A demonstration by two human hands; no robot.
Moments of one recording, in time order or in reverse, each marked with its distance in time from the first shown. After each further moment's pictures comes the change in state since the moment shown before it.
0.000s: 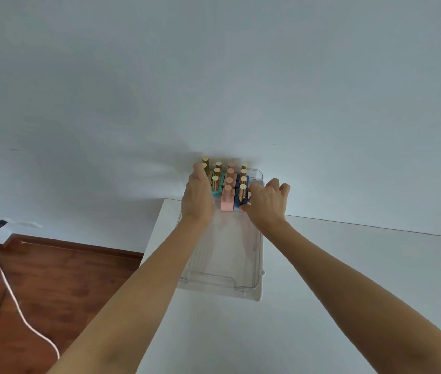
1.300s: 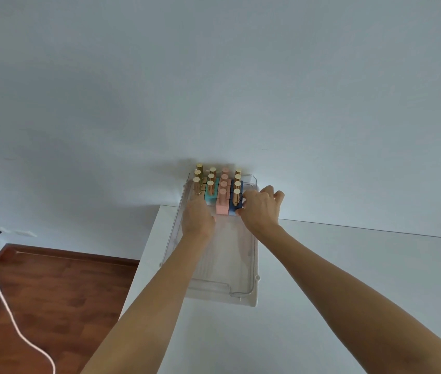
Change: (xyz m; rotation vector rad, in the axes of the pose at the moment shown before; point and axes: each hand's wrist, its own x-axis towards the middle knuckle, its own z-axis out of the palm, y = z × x) left_hand -0.017 -0.009 0.025 -0.061 -0.121 -0.147; right_hand 0.002 -0.001 0.002 0.025 -0.049 0.058
